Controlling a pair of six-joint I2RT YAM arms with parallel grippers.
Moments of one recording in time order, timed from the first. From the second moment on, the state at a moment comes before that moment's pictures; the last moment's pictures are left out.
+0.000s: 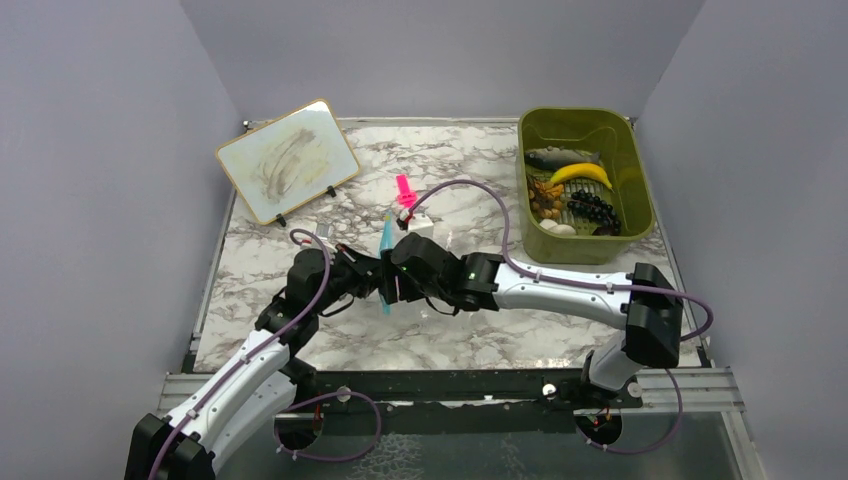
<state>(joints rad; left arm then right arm) -0.48 0.70 0.34 0.02 0.23 -1.39 1.20 1.61 1.26 -0.36 0.30 0.77</state>
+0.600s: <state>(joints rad) -0.48 0.67 0.41 -0.10 0.22 -1.30 1.22 1.56 1.21 -0.39 0.44 0.77</state>
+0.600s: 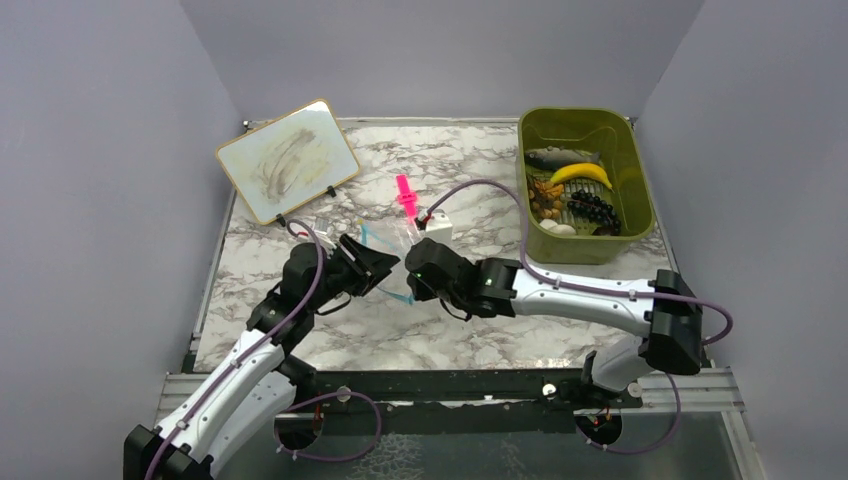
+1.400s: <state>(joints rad) -0.48 0.85 0.65 -0.43 0.14 -0.86 1.22 1.33 0.99 -0.26 0.48 0.65</state>
